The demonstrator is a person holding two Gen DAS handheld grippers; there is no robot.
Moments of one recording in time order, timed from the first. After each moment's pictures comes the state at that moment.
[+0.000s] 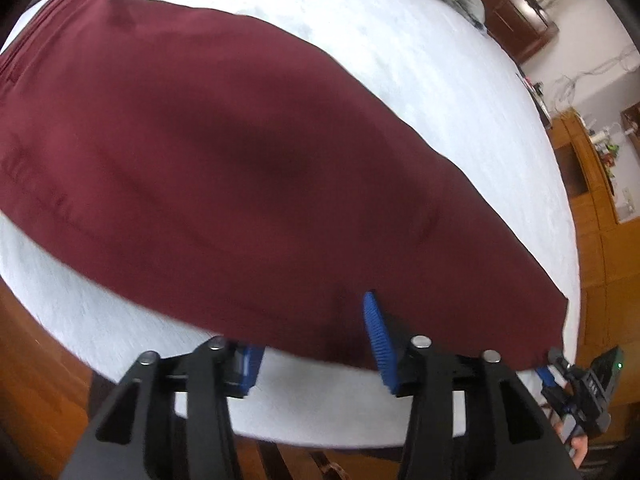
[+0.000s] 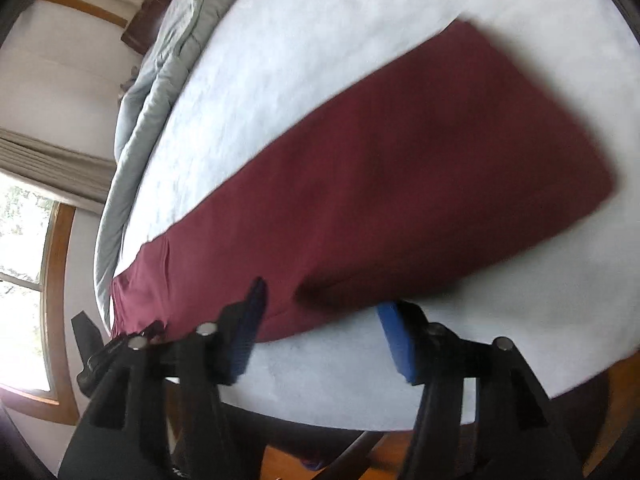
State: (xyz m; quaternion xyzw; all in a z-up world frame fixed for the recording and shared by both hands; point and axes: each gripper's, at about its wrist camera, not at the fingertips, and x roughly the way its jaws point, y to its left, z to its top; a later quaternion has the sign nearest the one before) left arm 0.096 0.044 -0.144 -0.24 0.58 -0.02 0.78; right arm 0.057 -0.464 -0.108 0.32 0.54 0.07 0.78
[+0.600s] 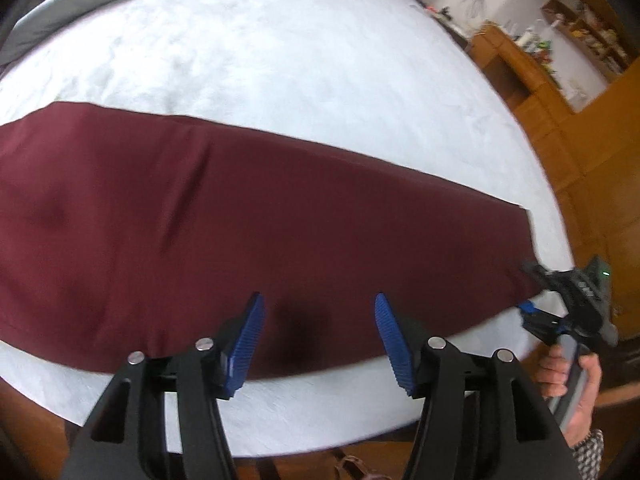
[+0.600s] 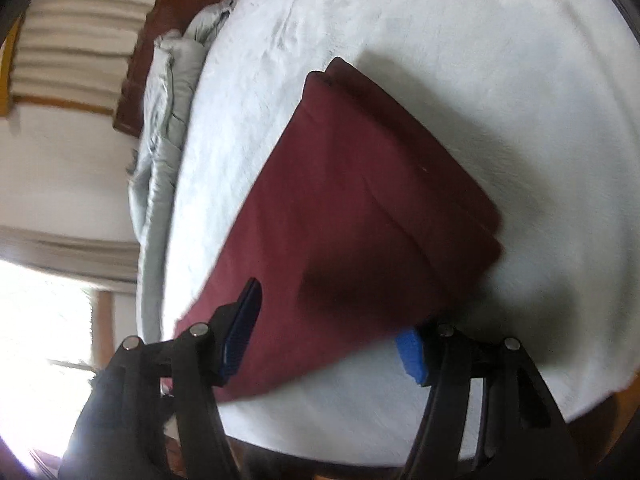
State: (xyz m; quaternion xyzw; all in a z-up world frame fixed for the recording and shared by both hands) left arm 0.109 -0.070 -0.130 -0.11 0.57 -0.13 0.80; right arm 0.055 -0.544 -0.148 0.47 0.47 0.05 0.75
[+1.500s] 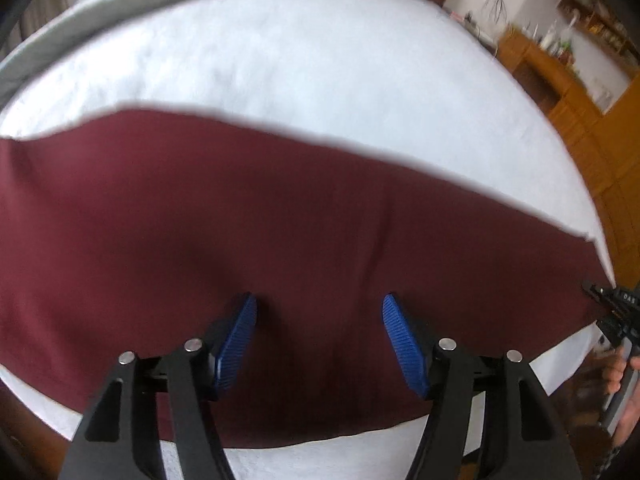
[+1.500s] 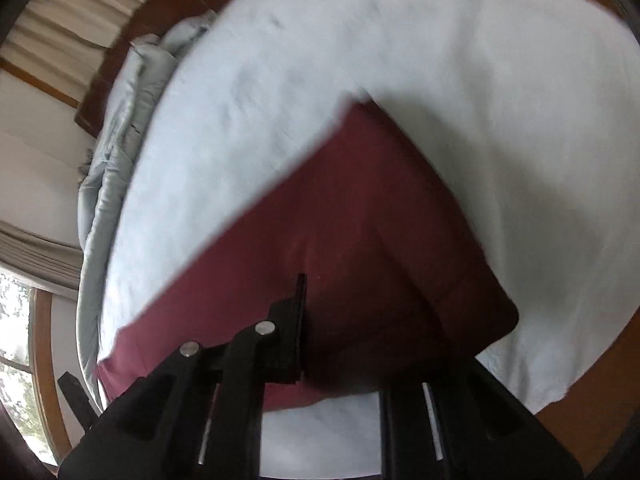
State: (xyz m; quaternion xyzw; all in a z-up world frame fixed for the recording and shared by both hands) left arm 0.109 -0.061 -0.157 -0.07 0.55 -0.09 0.83; right arm 0.052 -0.600 -0.128 0.37 0.49 -0.05 0.79
